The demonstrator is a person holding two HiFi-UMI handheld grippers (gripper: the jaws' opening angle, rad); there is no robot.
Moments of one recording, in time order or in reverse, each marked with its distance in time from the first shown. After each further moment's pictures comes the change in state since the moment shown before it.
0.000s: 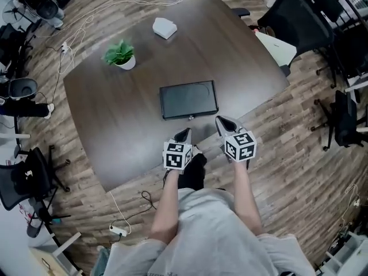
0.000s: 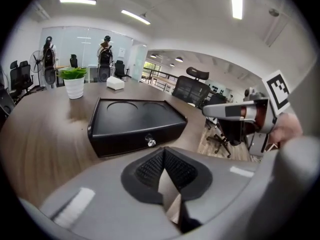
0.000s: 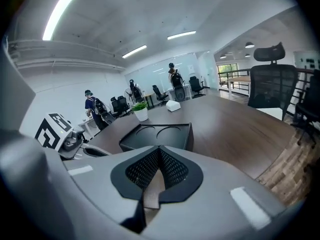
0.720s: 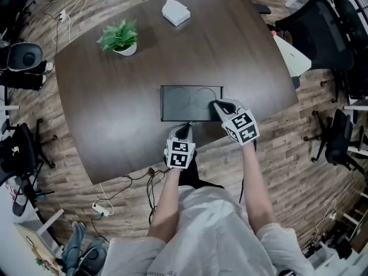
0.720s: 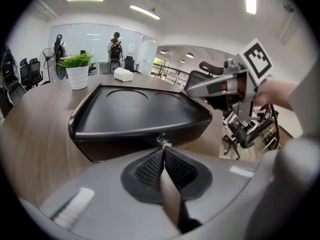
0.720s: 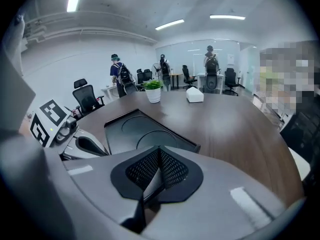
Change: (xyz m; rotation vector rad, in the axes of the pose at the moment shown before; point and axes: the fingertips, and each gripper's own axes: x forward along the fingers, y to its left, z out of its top) left arm 0.055 0.026 0.006 -0.075 0.031 0.080; right arm 0.108 -0.033 0.032 -0.367 0.260 0.203
